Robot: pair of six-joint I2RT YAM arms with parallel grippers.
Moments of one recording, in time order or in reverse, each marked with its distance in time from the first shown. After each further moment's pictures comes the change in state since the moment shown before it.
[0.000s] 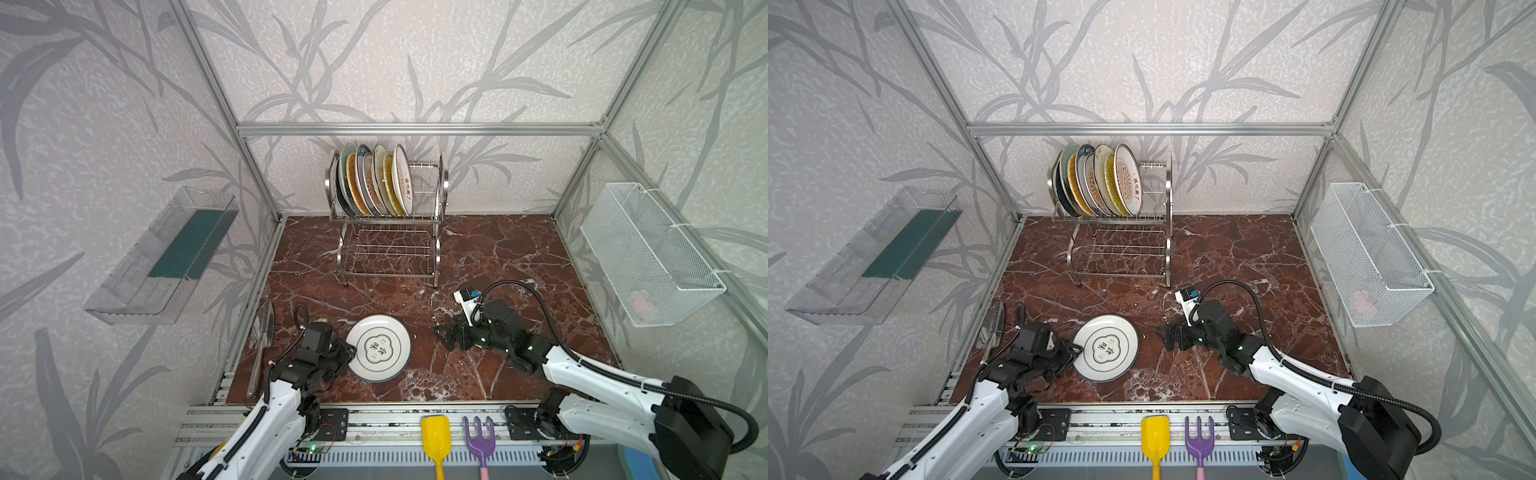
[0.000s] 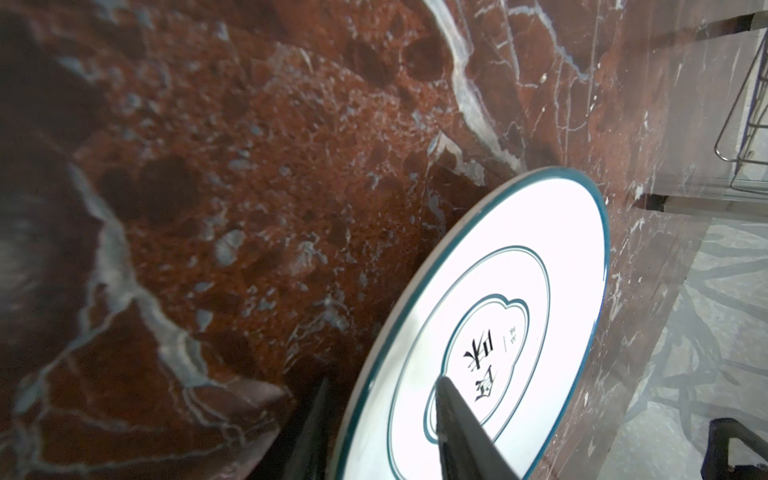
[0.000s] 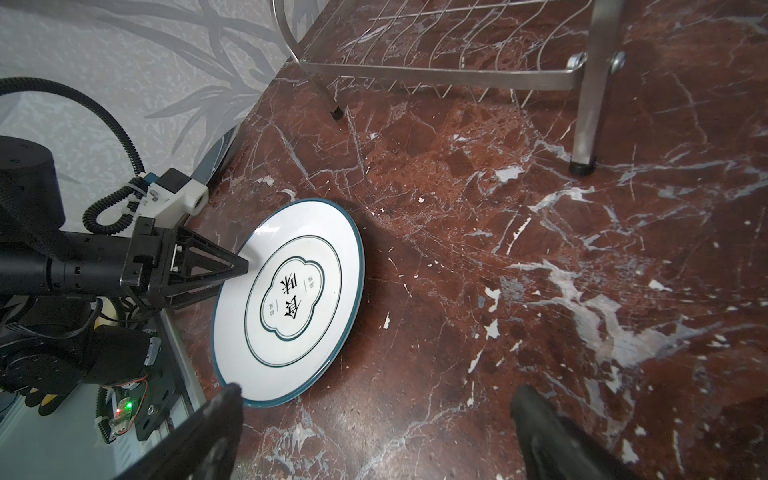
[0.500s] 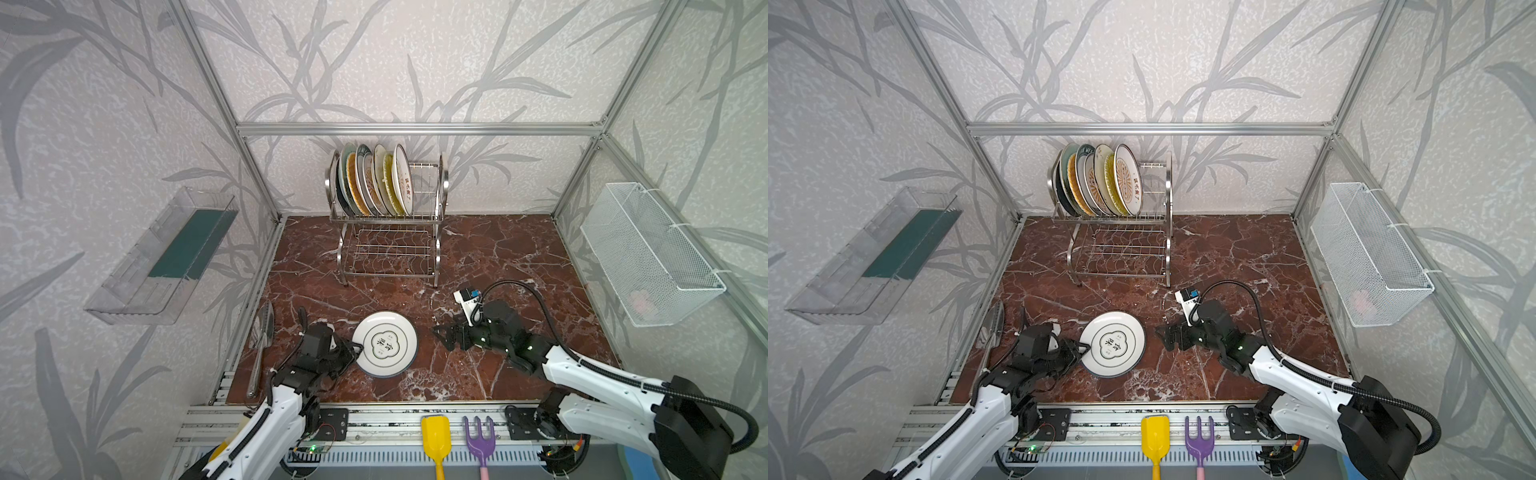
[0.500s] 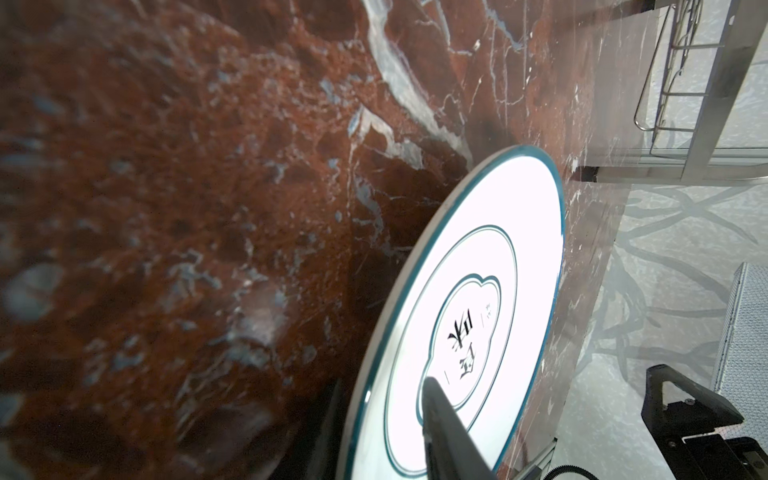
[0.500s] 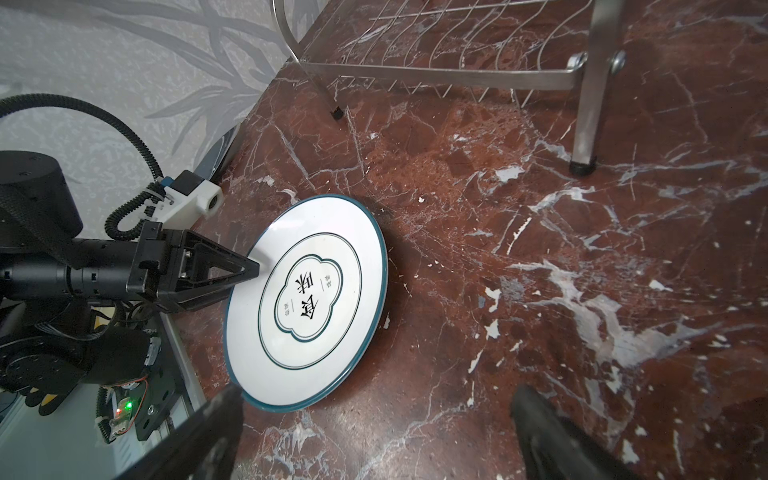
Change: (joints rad) left arm 0.001 0.001 -0.102 0.235 0.105 -0.010; right arm 0.000 0.001 0.000 0.002 0.000 0.000
